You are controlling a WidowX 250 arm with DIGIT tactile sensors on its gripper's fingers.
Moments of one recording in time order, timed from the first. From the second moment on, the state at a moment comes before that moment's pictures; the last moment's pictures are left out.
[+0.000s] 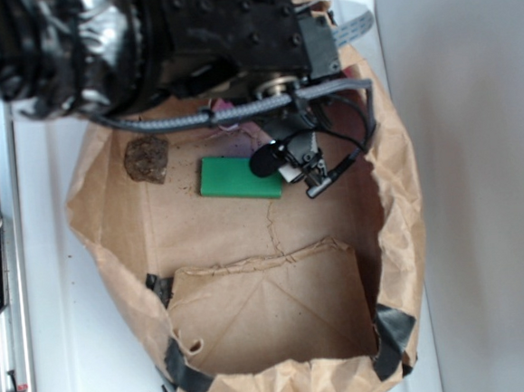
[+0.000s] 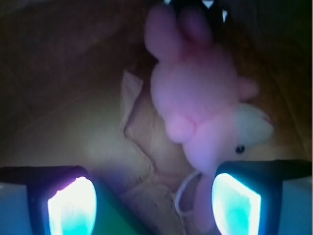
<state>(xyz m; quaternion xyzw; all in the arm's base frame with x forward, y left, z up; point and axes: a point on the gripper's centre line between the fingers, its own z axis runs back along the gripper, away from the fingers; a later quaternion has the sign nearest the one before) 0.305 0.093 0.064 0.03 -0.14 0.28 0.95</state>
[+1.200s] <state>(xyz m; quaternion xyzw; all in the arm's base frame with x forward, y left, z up) 0.325 0.129 0.054 0.16 -0.23 0.33 0.90</state>
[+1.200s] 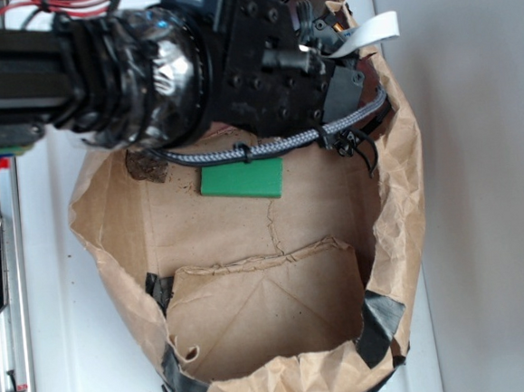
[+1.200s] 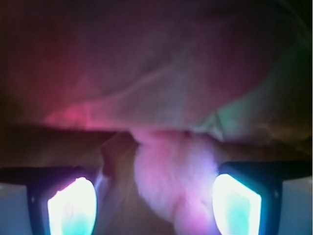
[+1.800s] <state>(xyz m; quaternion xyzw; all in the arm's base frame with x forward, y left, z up) 0.317 0.123 0.040 0.19 -0.24 0.30 0.90</state>
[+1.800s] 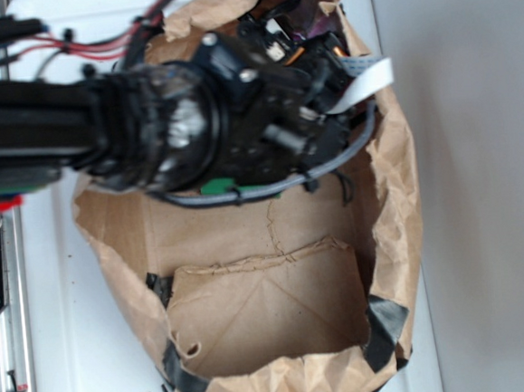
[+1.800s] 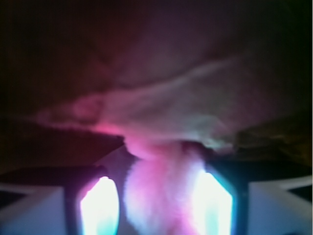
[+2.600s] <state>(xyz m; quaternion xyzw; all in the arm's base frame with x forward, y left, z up) 0.300 0.109 0.049 0.16 -0.22 0.28 0.92</state>
